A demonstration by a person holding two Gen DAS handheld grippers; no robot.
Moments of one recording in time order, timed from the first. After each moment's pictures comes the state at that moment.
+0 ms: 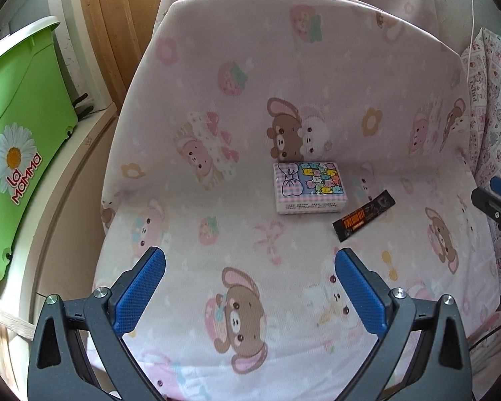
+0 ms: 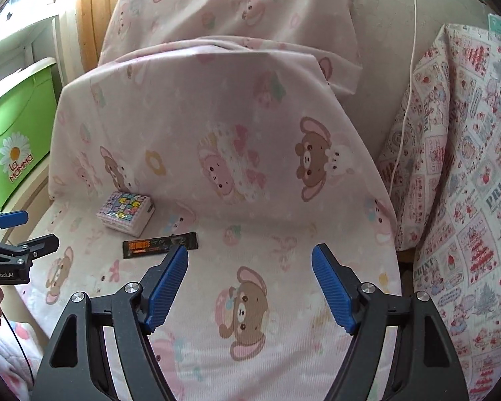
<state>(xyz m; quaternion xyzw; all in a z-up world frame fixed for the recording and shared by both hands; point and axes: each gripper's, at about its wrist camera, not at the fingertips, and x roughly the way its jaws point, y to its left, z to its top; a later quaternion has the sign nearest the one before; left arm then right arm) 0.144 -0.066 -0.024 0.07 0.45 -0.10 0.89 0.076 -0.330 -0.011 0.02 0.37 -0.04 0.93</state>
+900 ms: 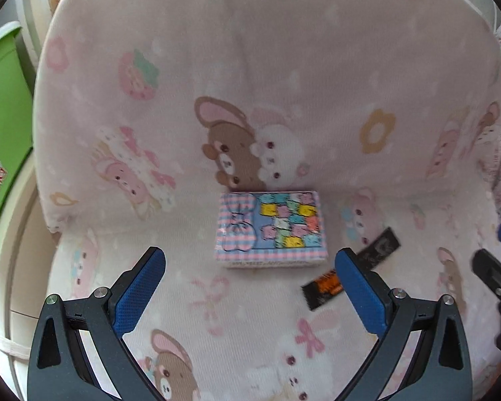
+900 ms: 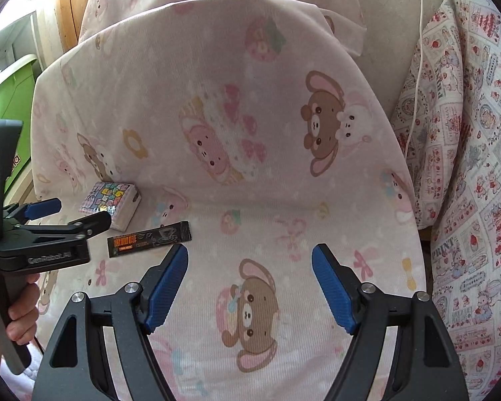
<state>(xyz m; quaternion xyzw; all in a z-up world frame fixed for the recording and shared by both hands) 0.205 -0.133 -0.059 0.08 0.46 -0.09 0.88 0.102 -0.330 -0.037 0.04 0.40 -0.05 0.91</state>
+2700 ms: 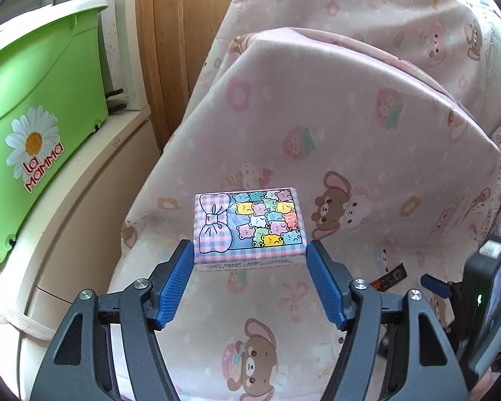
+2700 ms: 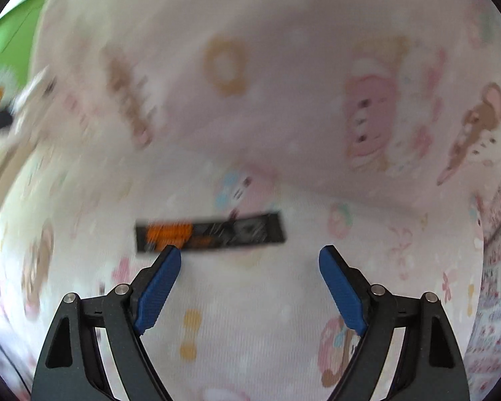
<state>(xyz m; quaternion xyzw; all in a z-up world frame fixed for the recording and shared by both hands) 0.178 -0.040 0.005 -0.01 0.42 -0.04 0.91 0.161 -0.235 -0.085 -0.06 0.48 0.01 0.88</state>
